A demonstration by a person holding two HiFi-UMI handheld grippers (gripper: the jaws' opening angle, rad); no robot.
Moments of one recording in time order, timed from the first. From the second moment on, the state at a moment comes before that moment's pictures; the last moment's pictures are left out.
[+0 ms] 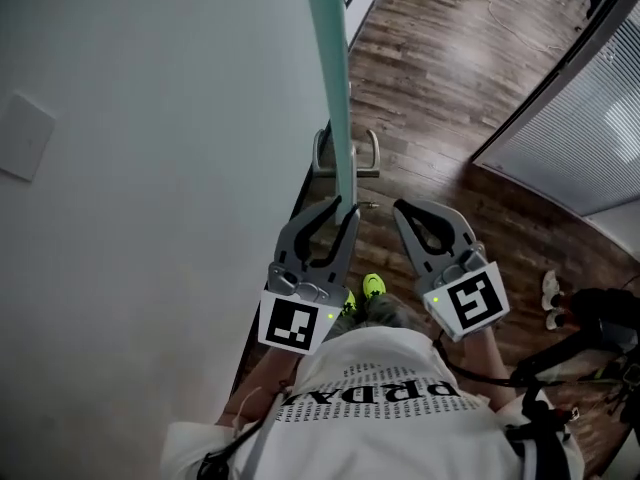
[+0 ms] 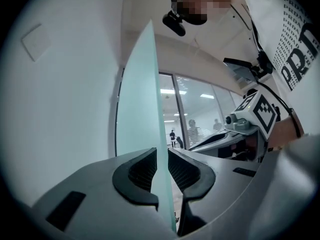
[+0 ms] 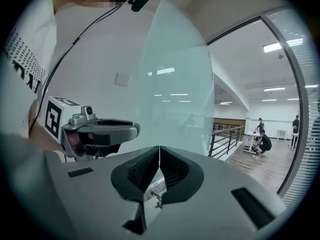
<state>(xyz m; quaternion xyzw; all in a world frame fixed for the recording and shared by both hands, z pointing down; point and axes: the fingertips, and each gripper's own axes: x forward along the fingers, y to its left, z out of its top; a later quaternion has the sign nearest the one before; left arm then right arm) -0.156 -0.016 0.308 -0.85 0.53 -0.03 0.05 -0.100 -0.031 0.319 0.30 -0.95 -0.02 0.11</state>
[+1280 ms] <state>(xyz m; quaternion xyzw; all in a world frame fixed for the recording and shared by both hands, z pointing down) 0.056 -0.076 0.327 -0.91 0.39 -0.06 0.09 0.049 -0.069 0.358 0.28 -0.95 -0.05 0.14</state>
